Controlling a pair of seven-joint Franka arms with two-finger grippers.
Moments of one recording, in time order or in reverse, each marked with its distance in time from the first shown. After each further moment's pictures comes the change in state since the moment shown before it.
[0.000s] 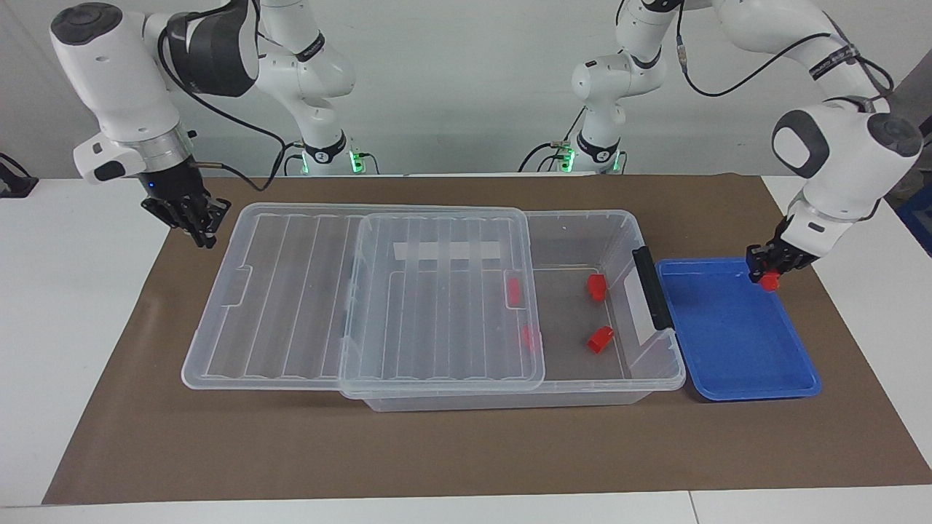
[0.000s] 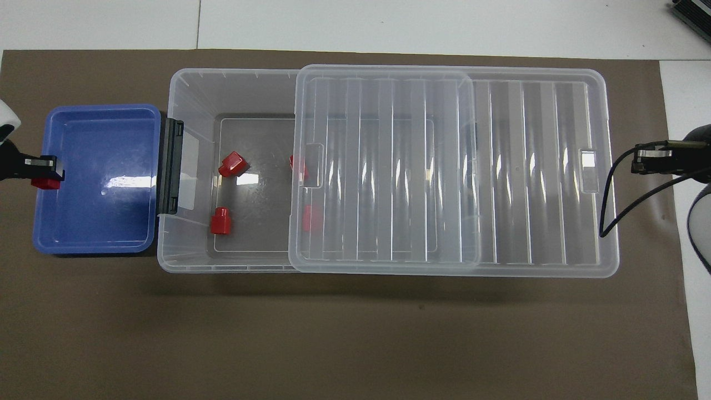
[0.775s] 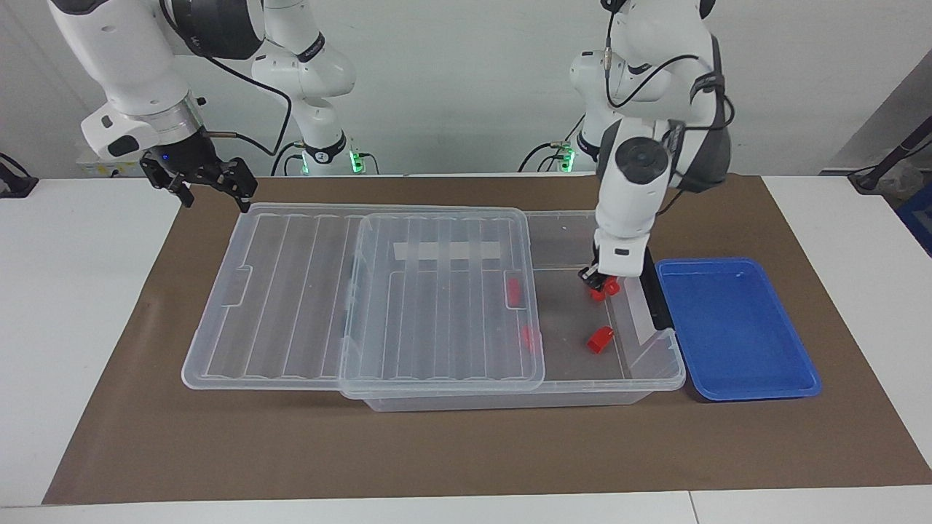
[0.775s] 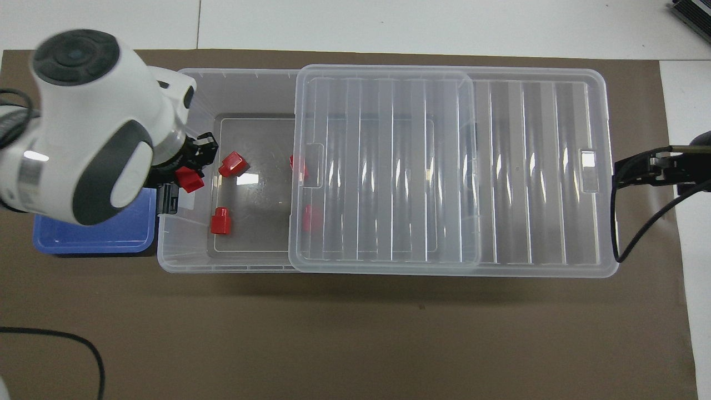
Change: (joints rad) left arm -0.437 0.035 -0.011 0.347 0.021 -0.485 -0.921; right arm 0.070 0.016 0.003 0.194 -0.002 -0.342 0.025
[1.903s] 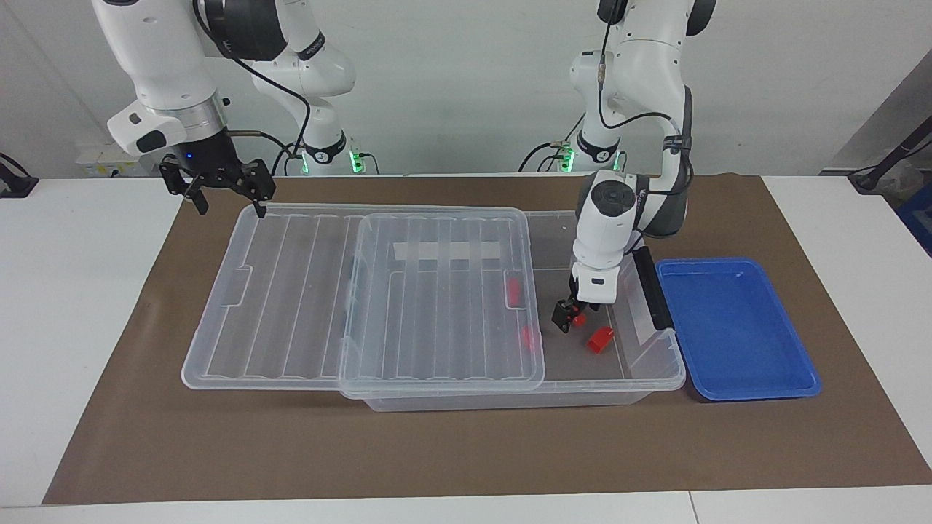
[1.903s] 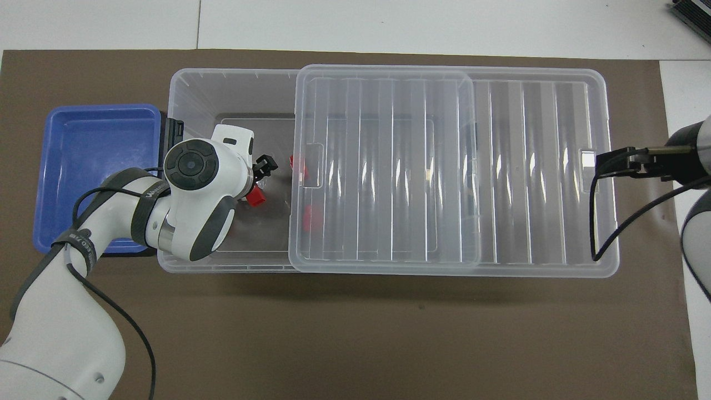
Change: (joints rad) left arm -0.083 0.118 -0.012 -0.467 0.042 0.821 -0.268; right arm 0.040 -0.016 0.007 -0.023 -0.018 0.101 0.000
